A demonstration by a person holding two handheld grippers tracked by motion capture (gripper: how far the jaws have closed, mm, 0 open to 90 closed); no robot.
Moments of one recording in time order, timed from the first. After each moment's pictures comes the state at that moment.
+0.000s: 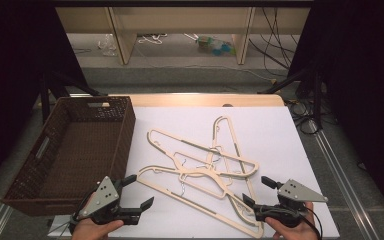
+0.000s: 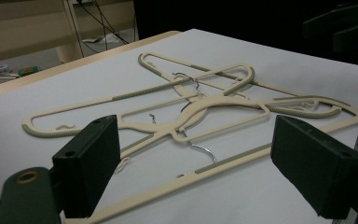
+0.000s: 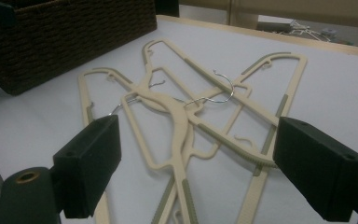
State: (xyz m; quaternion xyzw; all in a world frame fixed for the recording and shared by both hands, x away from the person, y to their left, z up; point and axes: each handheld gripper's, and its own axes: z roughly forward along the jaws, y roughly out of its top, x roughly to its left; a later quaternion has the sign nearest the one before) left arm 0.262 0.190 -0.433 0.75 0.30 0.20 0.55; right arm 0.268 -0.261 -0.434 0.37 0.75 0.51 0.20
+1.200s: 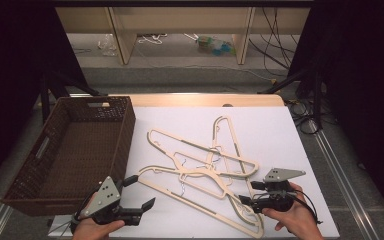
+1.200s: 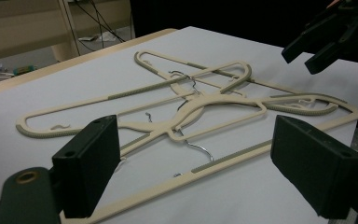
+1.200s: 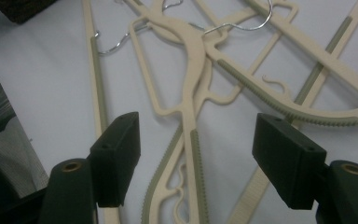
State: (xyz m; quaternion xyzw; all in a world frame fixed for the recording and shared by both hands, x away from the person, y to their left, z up) left arm 0.263 0.187 -0.434 0.75 0.30 0.19 0.55; right arm 0.307 -0.256 -0.438 0.38 0.84 0.39 0.07
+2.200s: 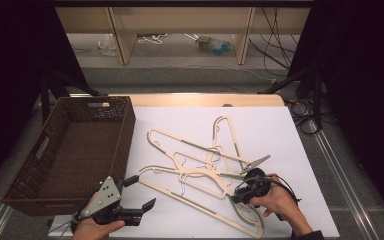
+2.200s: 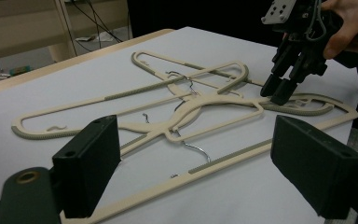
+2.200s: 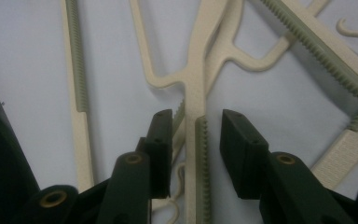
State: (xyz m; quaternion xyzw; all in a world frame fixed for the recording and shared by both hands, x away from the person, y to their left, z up) left arm 0.263 0.186 -0.433 0.75 0.30 0.19 0.55; right arm 0.354 -0.223 -0.466 0.36 0.89 0.26 -0.04
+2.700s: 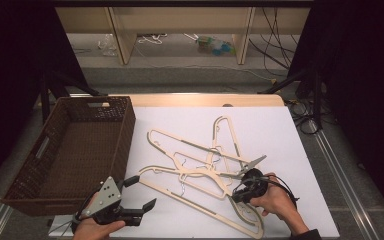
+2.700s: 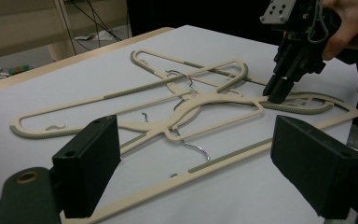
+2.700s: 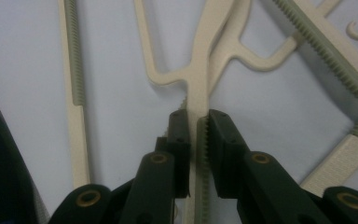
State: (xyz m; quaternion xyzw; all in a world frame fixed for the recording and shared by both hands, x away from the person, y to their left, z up) left arm 0.264 0.185 -0.434 0.76 0.29 0.19 0.55; right arm 0.354 -0.217 -0.465 0.34 0.91 0.25 -0.03
